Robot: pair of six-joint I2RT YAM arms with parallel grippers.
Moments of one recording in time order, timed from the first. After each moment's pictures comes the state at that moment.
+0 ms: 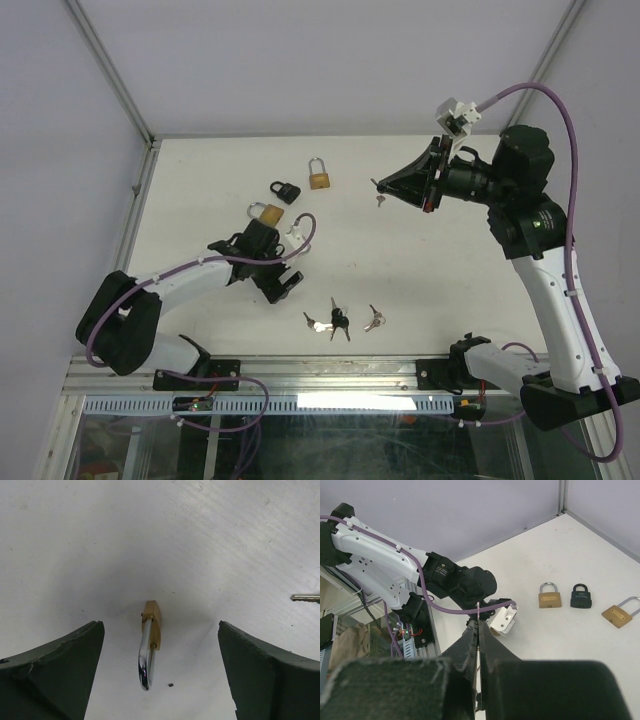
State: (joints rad) left arm -0.60 1.40 0.72 -0.36 0.16 0.35; right arm 0.30 1.08 1.46 -0.48 -0.95 0.15
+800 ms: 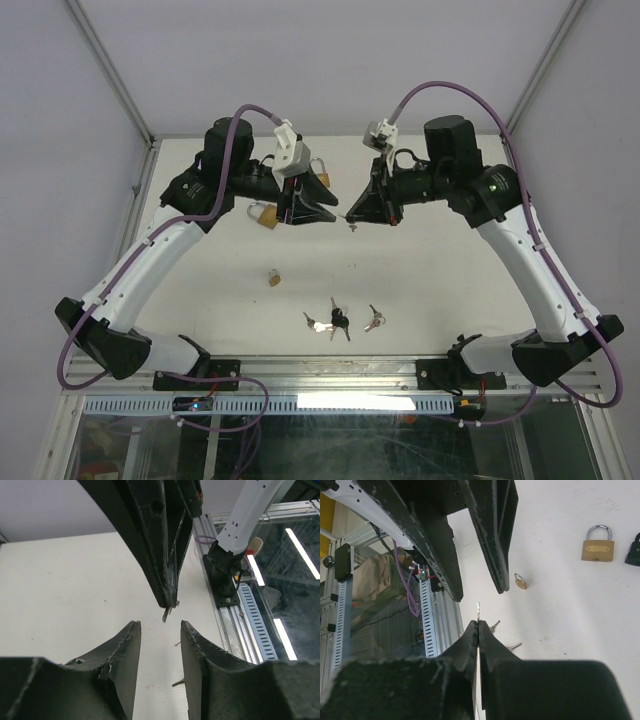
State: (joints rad) left arm -0.59 1.36 1.55 -0.45 1.06 0.31; right arm 0.53 1.33 1.66 -0.91 -0.89 -0.13
